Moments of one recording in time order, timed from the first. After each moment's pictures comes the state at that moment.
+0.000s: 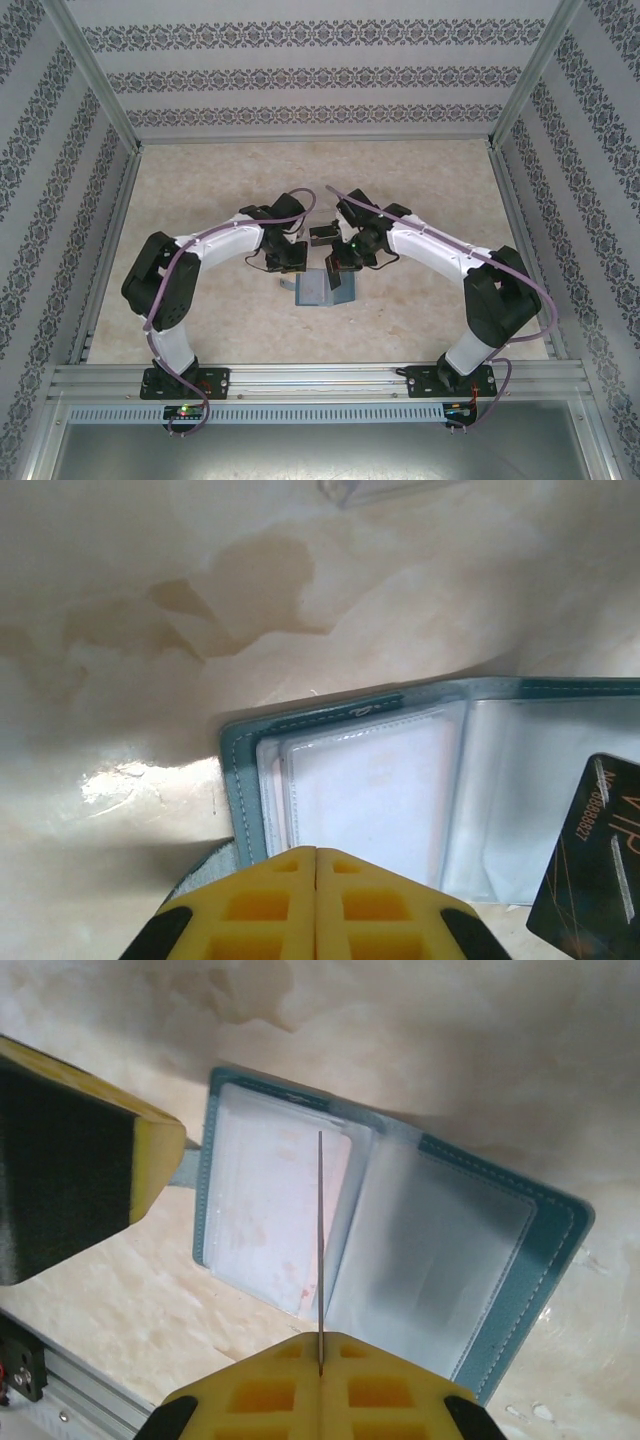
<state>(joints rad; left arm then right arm) -0.57 1.79 1.22 -0.74 0.32 -0.60 0.62 1.63 1.19 -0.81 -0.35 0.46</state>
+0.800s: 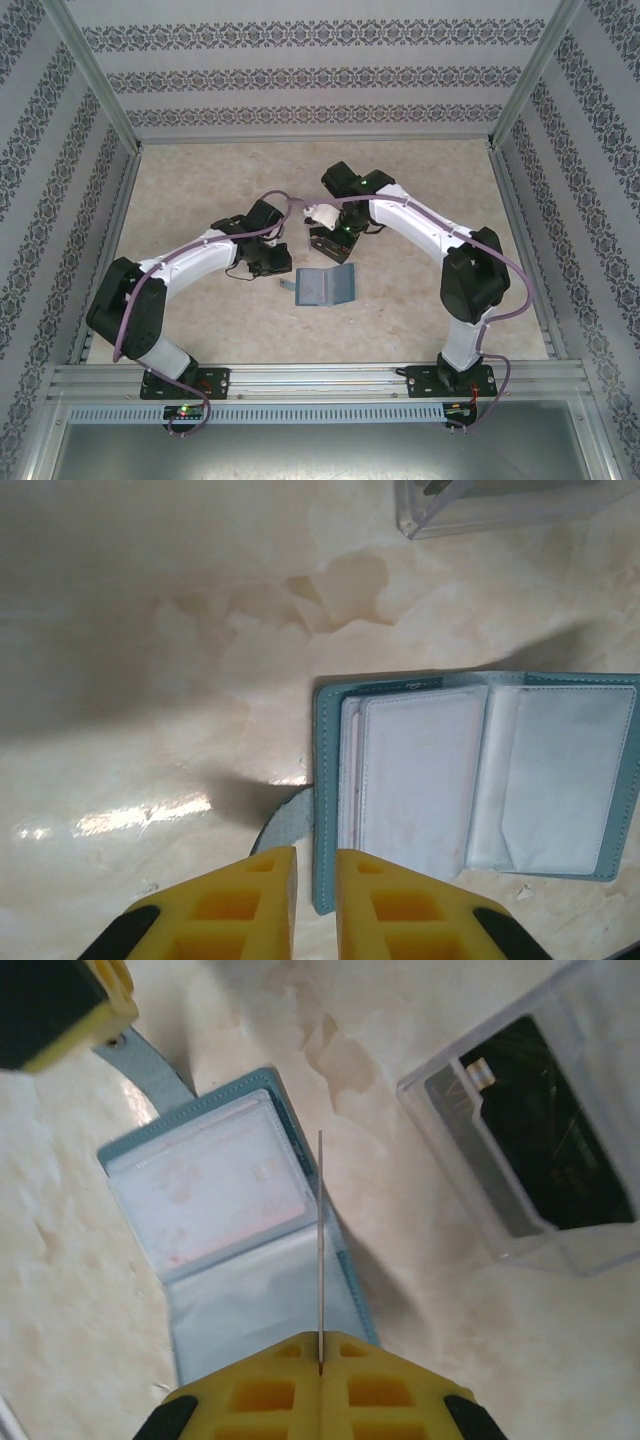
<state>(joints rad) -0.51 1.54 0.99 -0.63 0.26 -0.64 0.62 1.85 1.61 -1.12 -0.22 -0.52</state>
